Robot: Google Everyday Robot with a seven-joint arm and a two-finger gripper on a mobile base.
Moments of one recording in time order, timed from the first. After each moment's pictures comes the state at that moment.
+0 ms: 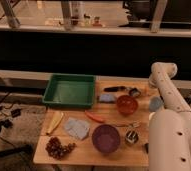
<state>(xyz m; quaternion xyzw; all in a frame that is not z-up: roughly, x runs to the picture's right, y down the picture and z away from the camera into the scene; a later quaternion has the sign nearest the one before) 0.407 -0.006 0.990 -0.18 0.06 0.15 0.97</state>
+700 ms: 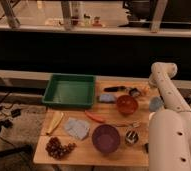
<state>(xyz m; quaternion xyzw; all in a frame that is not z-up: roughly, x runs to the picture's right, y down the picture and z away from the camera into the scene) 0.407 -0.006 0.990 -0.18 0.06 0.15 0.97</state>
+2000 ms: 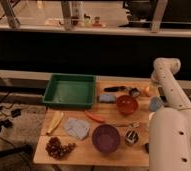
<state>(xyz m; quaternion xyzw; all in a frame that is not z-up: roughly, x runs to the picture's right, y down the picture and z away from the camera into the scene) 0.419 -0.029 0.967 -0.17 0.08 0.18 0.97</state>
